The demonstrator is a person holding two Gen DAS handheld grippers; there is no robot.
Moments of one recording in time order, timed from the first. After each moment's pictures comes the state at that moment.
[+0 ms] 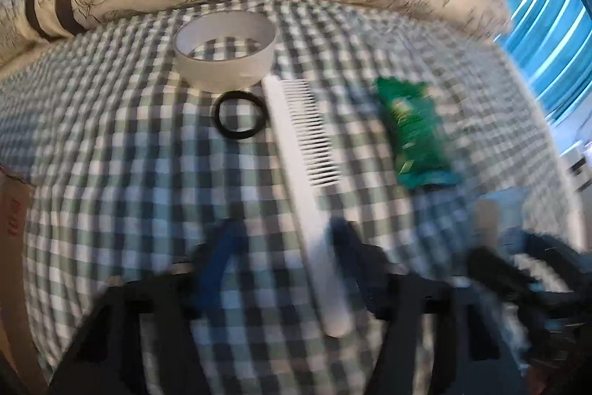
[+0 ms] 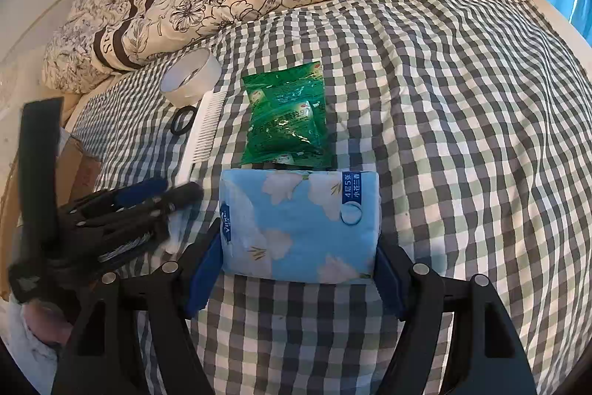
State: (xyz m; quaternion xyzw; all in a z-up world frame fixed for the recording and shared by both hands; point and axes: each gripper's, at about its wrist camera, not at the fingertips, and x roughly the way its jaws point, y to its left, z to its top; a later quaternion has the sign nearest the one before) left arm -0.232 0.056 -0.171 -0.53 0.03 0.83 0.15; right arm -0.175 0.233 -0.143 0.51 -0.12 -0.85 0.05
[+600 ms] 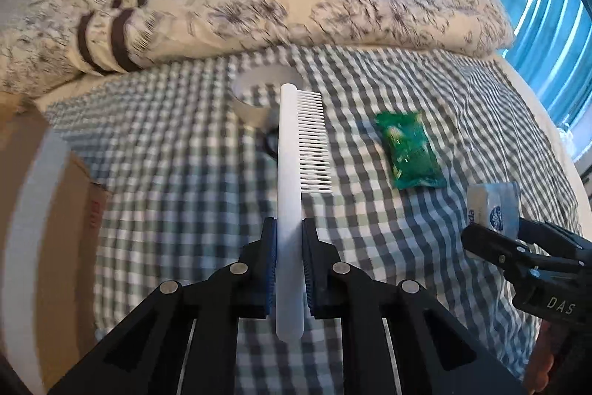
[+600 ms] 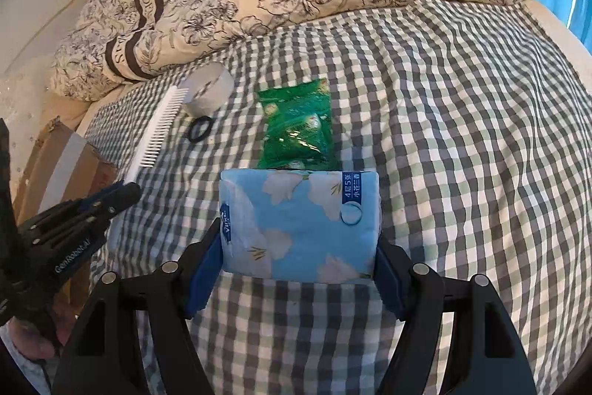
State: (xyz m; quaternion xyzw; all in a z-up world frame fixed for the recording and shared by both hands) left arm -0.186 0.030 -0.106 -0.48 0.05 0.87 0.11; right arm -0.163 0.227 -0.115 0.49 -0.12 -0.86 0.06
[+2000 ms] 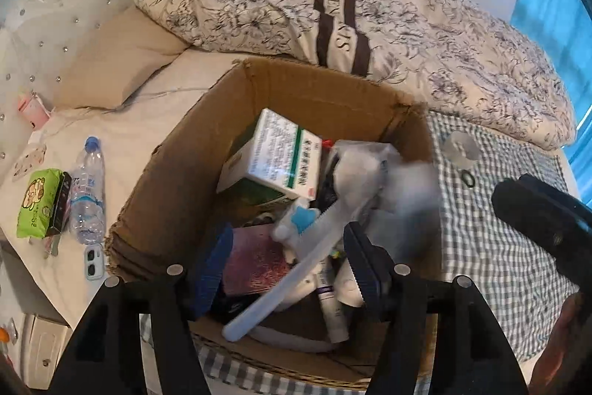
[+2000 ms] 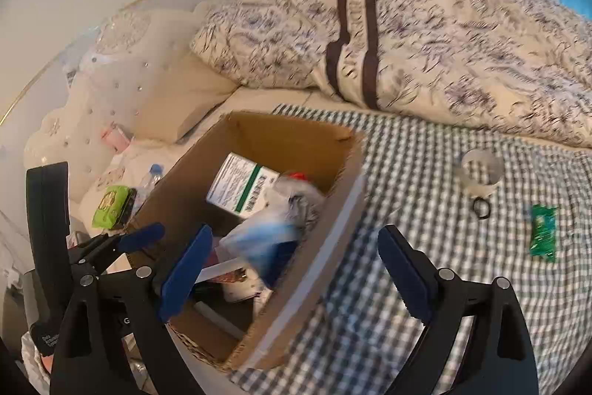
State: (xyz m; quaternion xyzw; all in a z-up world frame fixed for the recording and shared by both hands) left arm -0.103 -0.252 -0.016 -0.45 -0.04 0.89 -0.05; right arm -0.127 -0.059 0.012 0.40 -0.05 -0.88 0.24
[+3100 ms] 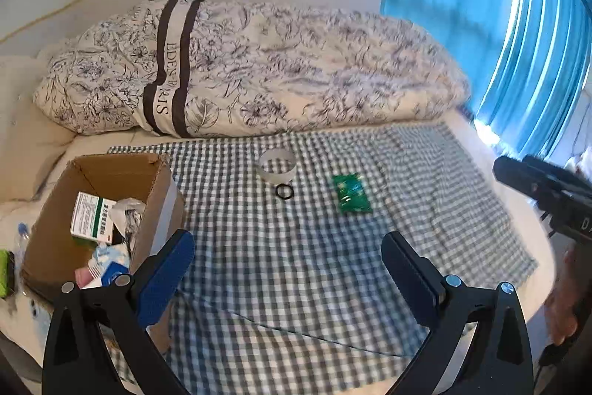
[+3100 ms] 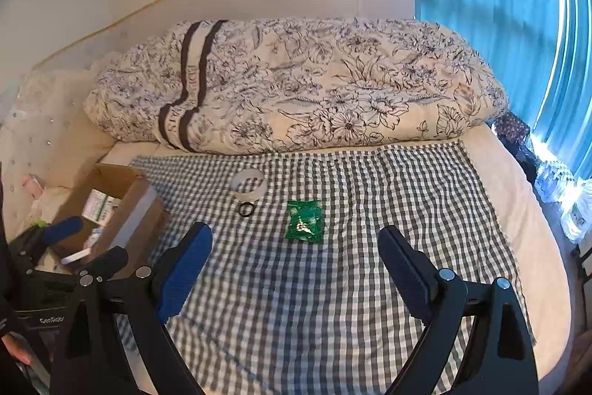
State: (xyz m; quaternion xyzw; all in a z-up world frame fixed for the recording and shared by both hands) left arm -0.062 -0.005 0.058 -0.39 0.04 0.91 0.10; right arm -0.060 0.222 0.076 0.35 -0.03 -0.93 0.03
